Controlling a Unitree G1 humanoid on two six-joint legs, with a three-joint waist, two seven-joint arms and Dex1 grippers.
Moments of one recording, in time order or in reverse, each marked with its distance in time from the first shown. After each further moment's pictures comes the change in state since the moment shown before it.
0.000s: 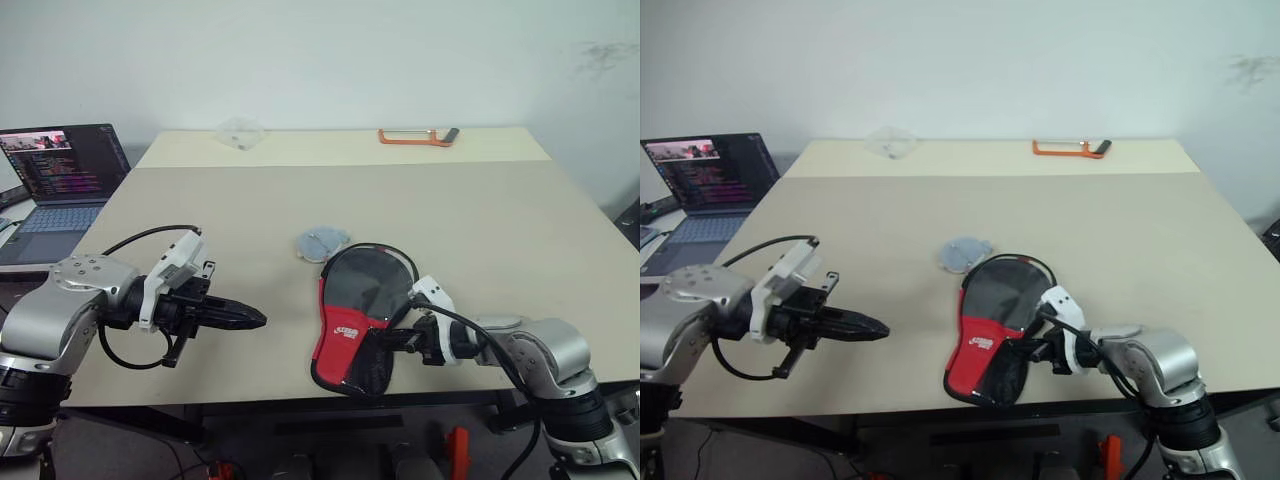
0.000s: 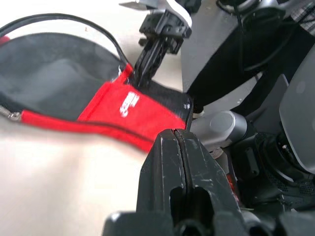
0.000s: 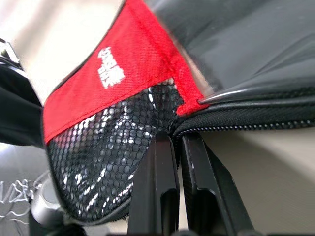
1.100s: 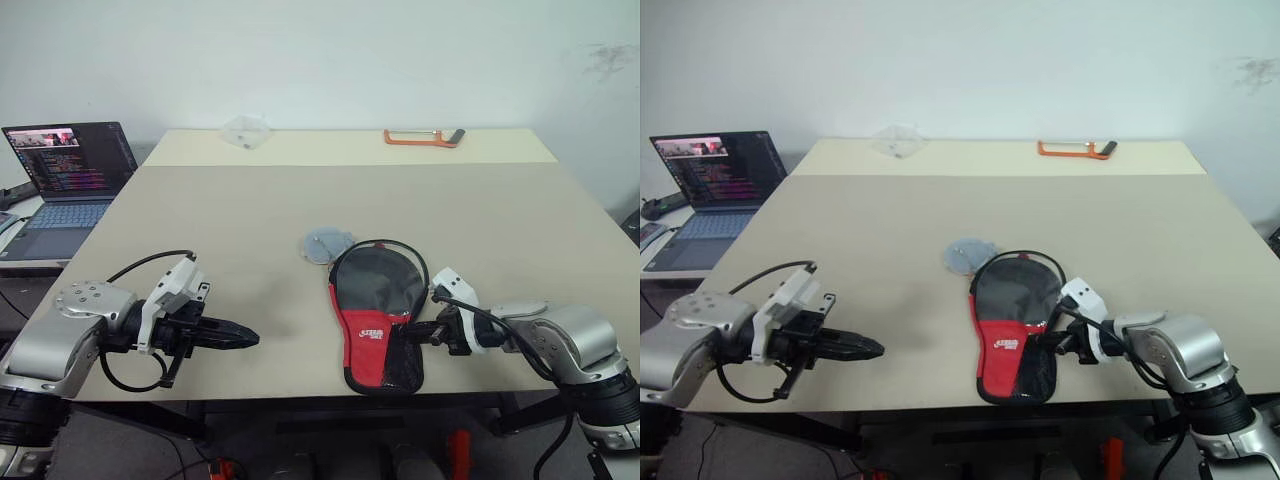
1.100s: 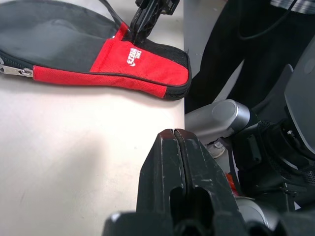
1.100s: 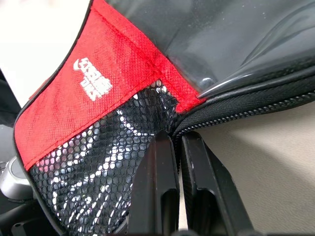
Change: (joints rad) left arm 0.120 -0.026 -0.011 0.075 0.028 -0.177 -0.012; right arm -0.052 -0.175 0.048 0.075 0.017 -0.070 0.053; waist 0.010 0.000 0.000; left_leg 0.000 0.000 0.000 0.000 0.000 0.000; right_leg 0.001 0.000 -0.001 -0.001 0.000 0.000
